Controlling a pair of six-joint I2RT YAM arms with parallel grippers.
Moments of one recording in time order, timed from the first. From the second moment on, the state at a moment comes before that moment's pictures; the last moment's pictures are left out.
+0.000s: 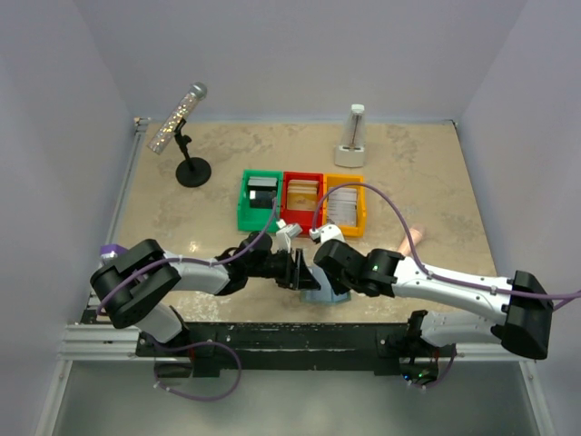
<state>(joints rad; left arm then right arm) -0.89 1.54 0.47 0.61 0.50 -0.88 1.11 1.17 0.80 -0.71 0.34 0.51</state>
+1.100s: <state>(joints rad) -0.92 1.41 0.55 0.38 0.36 -0.80 1.09 1.06 0.60 -0.66 0.31 0.72</state>
